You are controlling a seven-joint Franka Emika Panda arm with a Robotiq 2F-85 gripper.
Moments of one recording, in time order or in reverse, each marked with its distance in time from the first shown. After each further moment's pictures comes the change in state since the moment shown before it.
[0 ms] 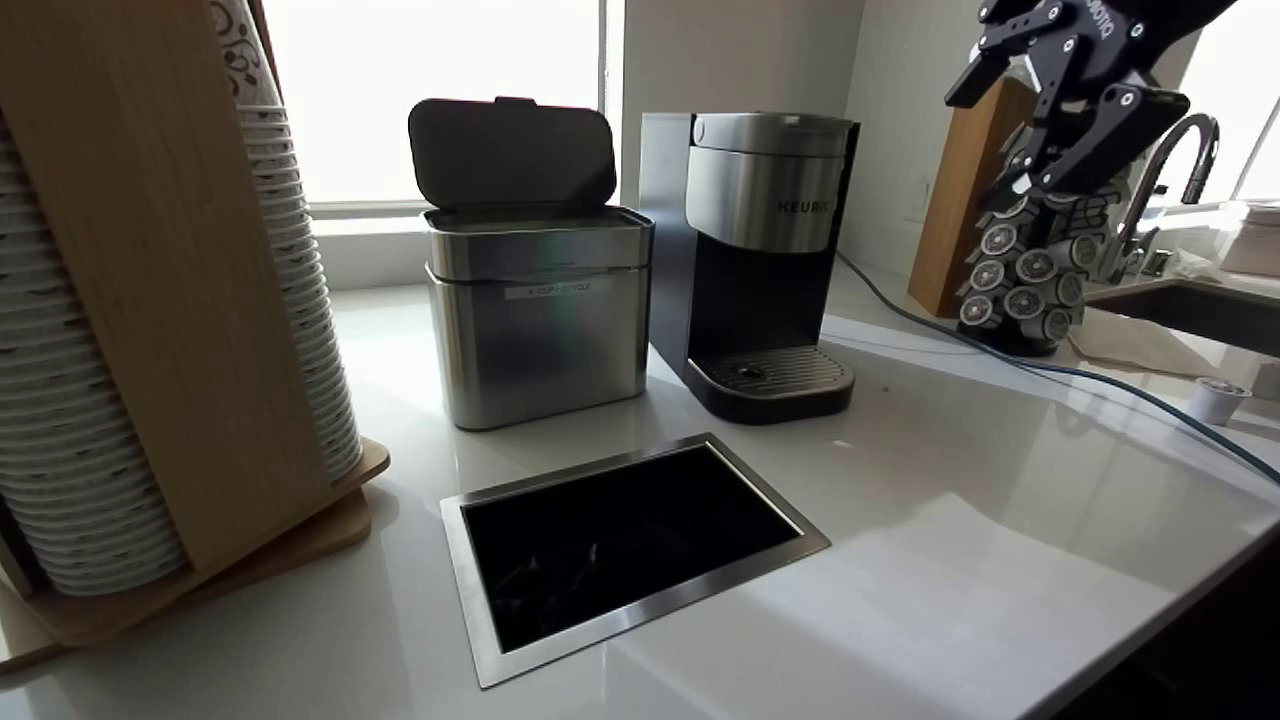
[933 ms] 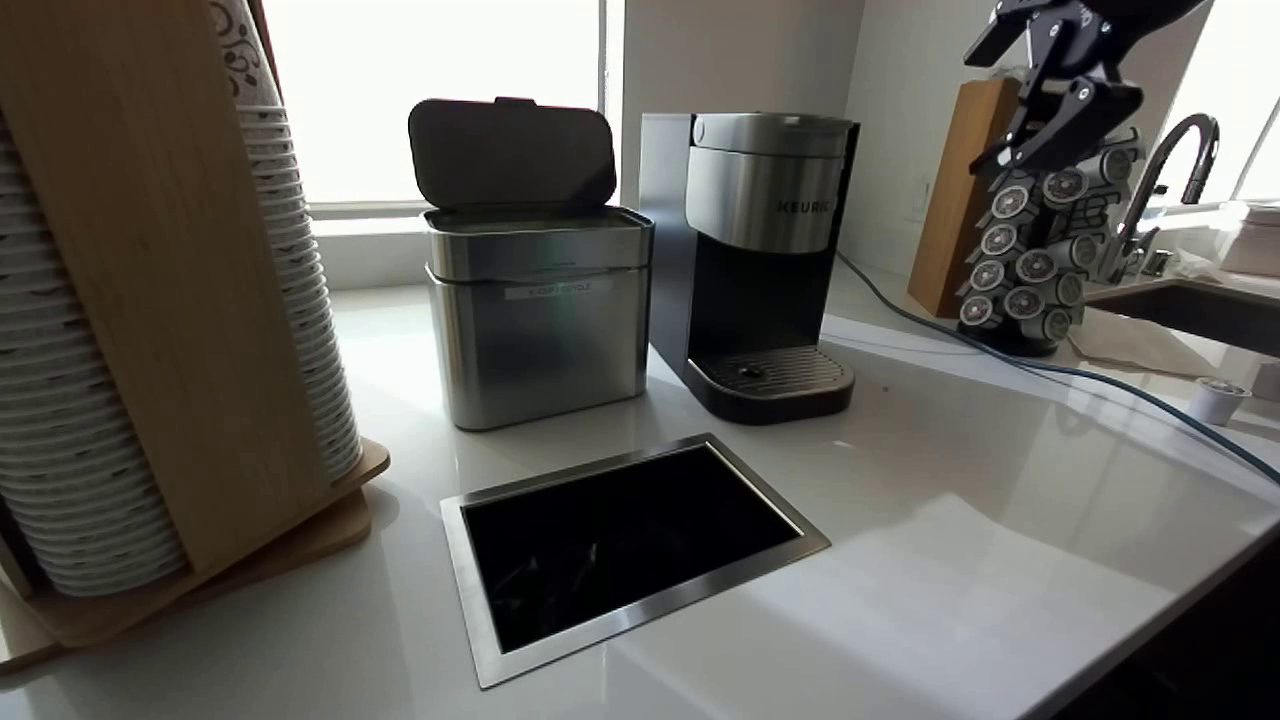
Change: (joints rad) arm -0.141 0.011 0.091 0.030 -0.257 -0.003 0.263
